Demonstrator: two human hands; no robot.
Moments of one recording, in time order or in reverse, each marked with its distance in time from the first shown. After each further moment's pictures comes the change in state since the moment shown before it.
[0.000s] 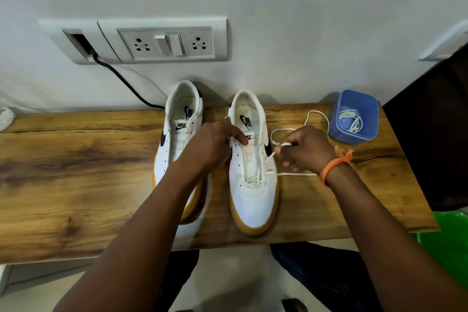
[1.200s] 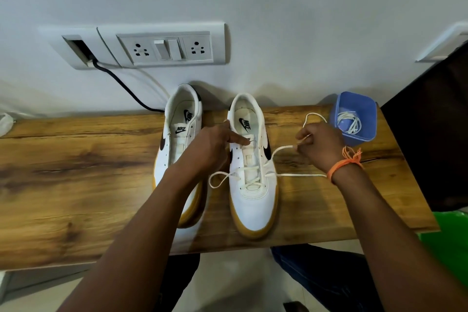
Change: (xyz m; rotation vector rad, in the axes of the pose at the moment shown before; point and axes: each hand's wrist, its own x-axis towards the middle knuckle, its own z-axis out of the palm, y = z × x) left_hand -0.006 0.011 -0.009 0.046 -0.047 0.048; right_hand 0.005 0.008 -0.021 -0.192 0.176 0.029
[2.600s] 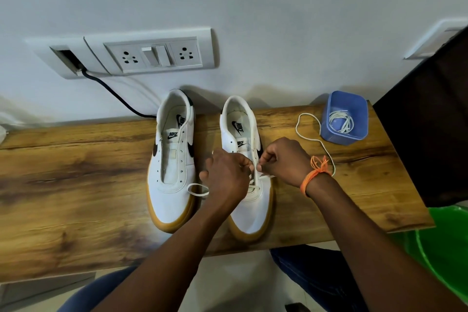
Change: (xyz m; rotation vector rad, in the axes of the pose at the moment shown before) left_hand -0.006 0.035 0.072 -0.034 0.139 -0.525; right_hand -0.018 -0.023 0.032 0.002 -0.231 -0.159
